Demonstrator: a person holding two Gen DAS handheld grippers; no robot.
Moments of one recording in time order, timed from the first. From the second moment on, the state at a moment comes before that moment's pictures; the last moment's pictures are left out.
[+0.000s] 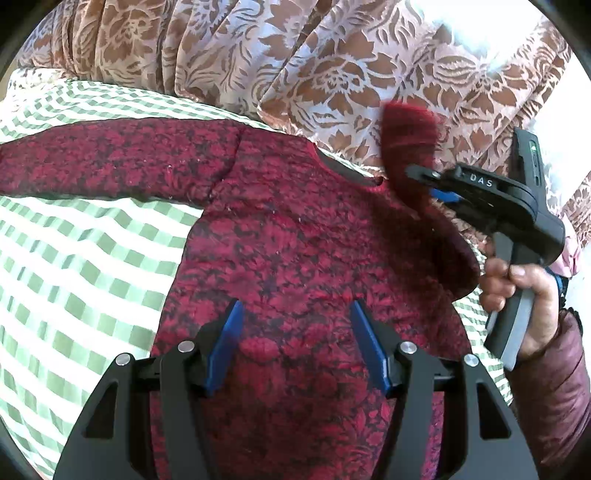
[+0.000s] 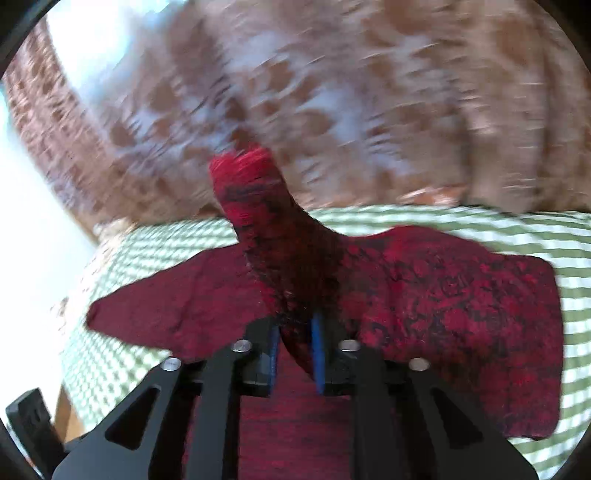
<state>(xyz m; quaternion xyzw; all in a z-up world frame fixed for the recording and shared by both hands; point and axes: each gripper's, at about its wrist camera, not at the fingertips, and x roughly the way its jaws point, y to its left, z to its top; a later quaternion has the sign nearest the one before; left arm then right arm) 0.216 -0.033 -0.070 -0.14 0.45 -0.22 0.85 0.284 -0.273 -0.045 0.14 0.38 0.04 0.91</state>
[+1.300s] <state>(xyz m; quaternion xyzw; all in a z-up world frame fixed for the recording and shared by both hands) 0.338 -0.065 -0.057 -0.15 0.45 -0.18 0.86 0.208 -0.394 -0.085 0.23 0.36 -0.10 0.90</state>
